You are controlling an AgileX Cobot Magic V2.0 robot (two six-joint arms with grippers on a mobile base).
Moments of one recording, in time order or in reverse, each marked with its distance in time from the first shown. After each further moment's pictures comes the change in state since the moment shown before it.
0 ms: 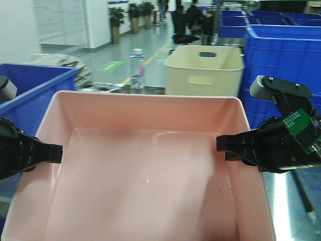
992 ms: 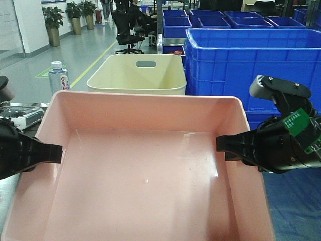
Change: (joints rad) left arm 0.000 0.000 0.000 -0.001 0.000 0.000; right arm 0.000 0.000 0.000 -0.001 0.000 0.000
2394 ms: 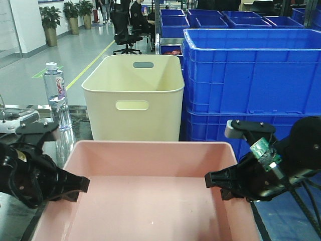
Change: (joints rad) left arm 0.000 0.260 0.000 0.008 0.065 0.000; right arm -0.006 0.207 0.000 -0.021 0.116 -0.034
